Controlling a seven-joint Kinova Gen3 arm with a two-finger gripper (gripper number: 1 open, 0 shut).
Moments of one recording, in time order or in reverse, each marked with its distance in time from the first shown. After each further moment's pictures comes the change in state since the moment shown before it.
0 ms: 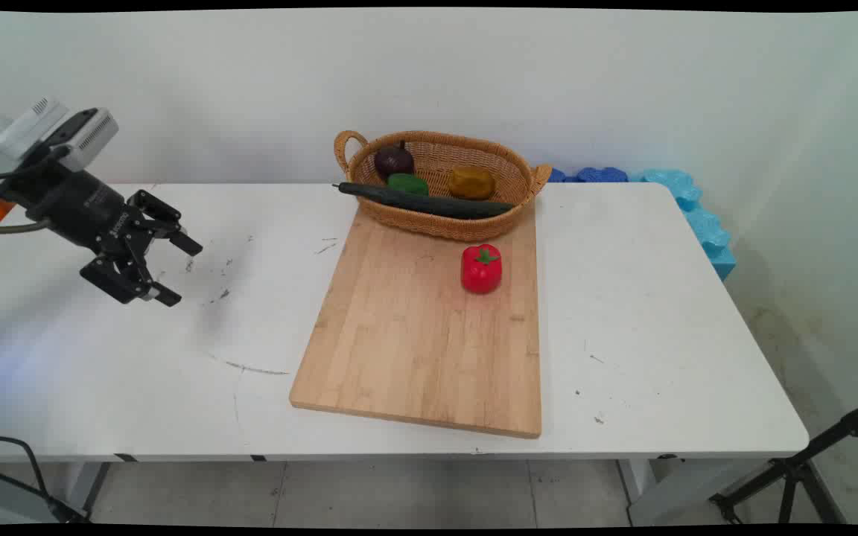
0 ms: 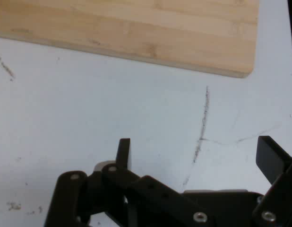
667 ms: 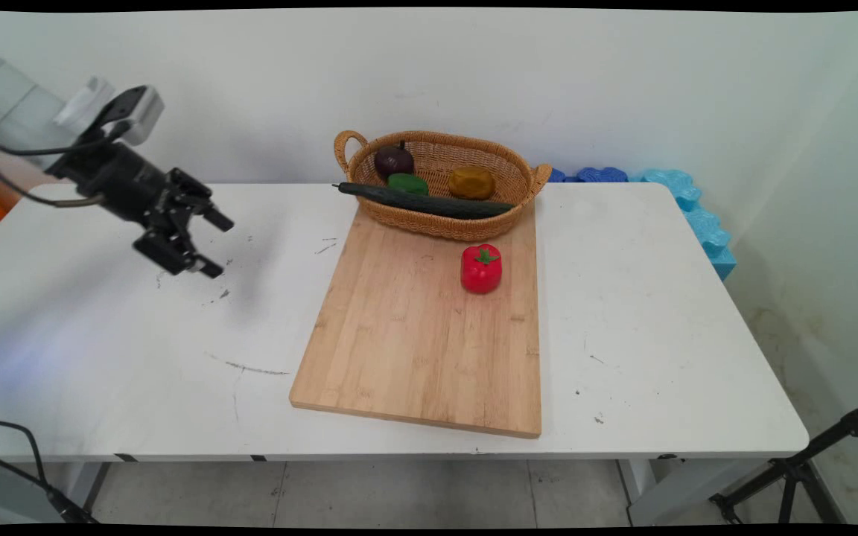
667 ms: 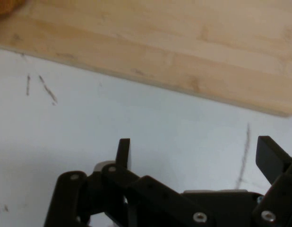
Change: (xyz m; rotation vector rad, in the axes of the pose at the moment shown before) arm 0.050 -0.026 0.020 0.067 -0.014 -0.054
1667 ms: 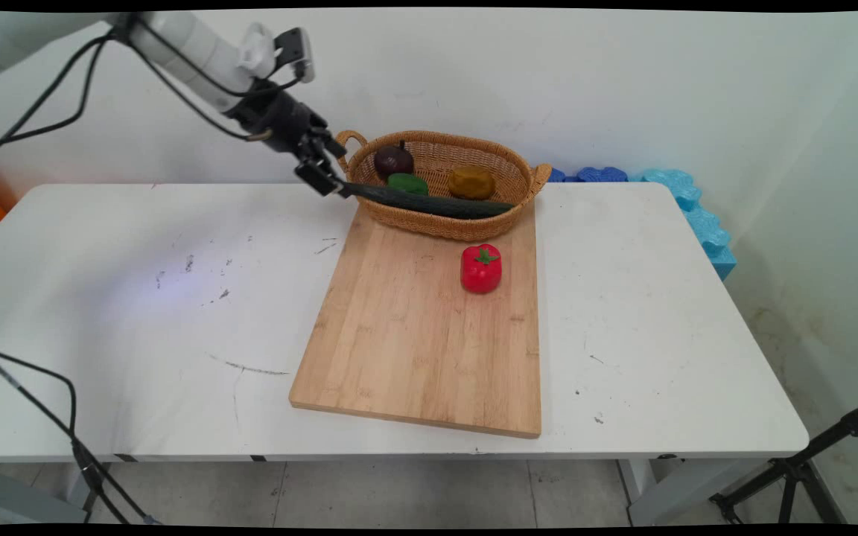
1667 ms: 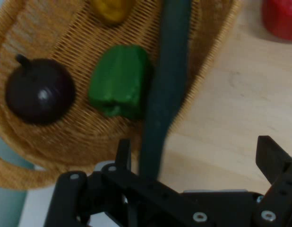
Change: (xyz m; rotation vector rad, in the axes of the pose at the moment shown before) arm 0.137 -0.093 0.085 0.179 0.047 -0.002
